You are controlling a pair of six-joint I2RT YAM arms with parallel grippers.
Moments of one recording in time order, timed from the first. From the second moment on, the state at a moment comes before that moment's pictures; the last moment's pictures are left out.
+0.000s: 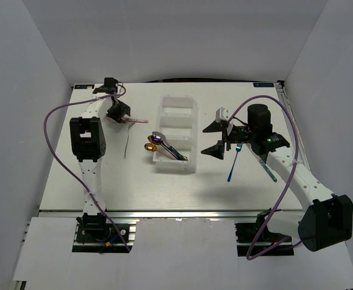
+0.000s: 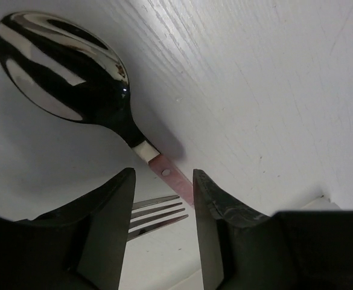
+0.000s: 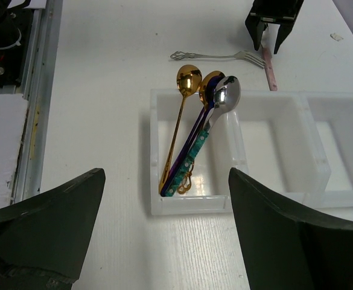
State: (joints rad) left arm -0.03 2.35 2.01 -0.81 -0.05 -0.97; right arm 0.34 1.20 0.95 -0.21 -1.07 -0.54
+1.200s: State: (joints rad) left arm 0.15 2.26 1.81 -0.80 -0.11 -0.82; right arm 0.34 1.16 0.93 -0.21 -1.07 -0.56
